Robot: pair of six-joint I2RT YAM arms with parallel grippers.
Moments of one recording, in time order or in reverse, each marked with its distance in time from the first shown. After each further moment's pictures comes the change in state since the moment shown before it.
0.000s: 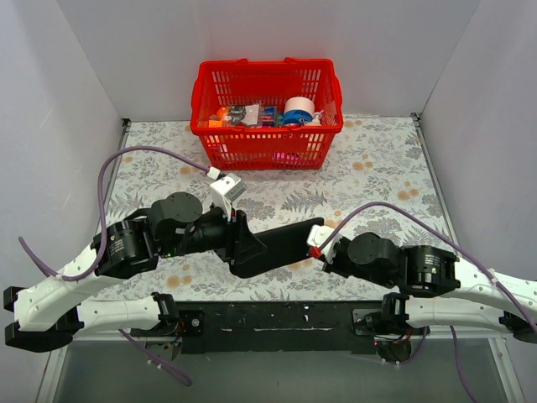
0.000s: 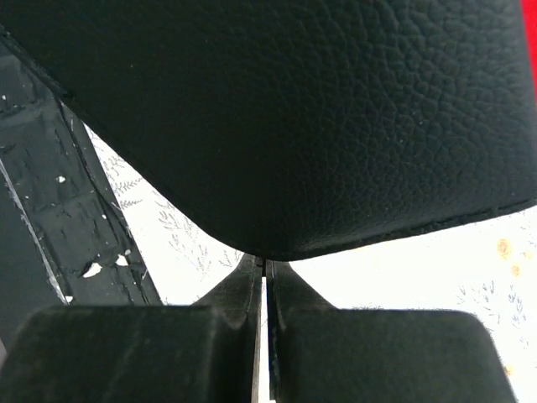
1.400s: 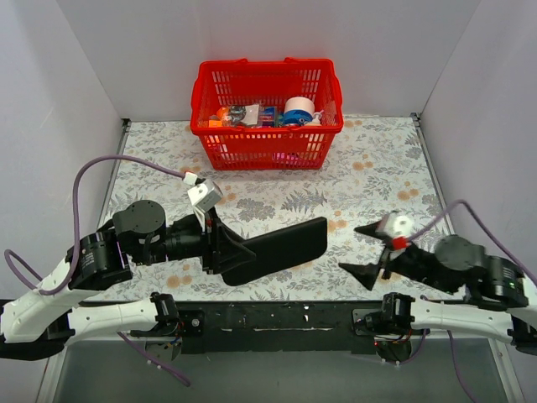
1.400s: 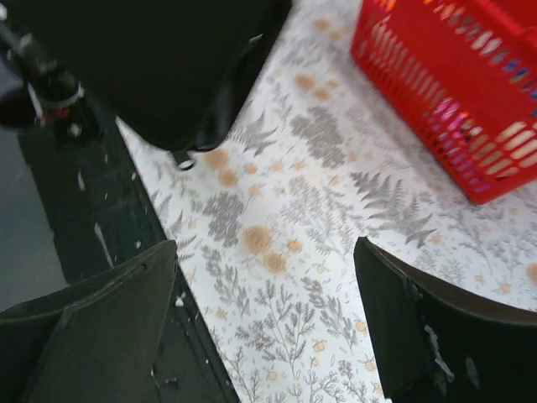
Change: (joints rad) left arm 0.000 -0.138 -0.043 0.080 0.092 0.060; right arm -0.002 -0.241 0.080 -0.060 -0.117 0.089
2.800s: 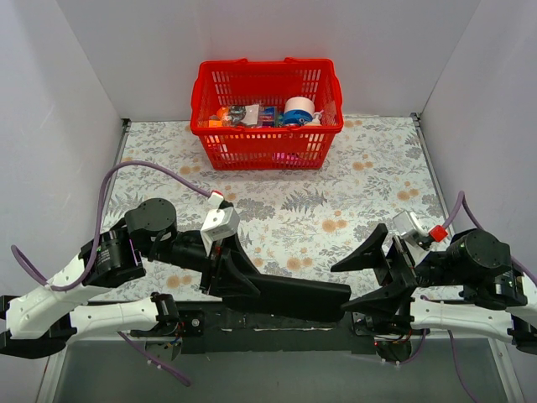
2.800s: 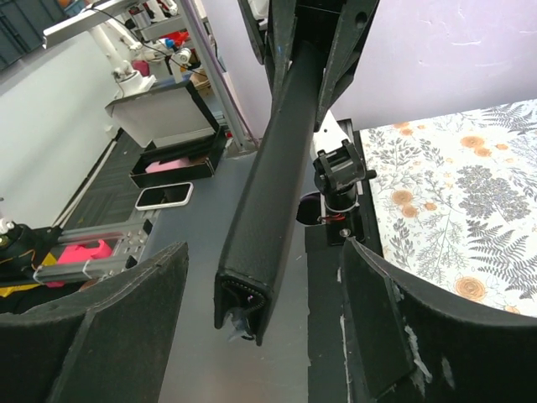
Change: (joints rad) left arm 0.000 0.034 -0.043 0.116 0.502 0.201; right arm 0.002 -0.044 0.016 0.377 -0.528 0.390
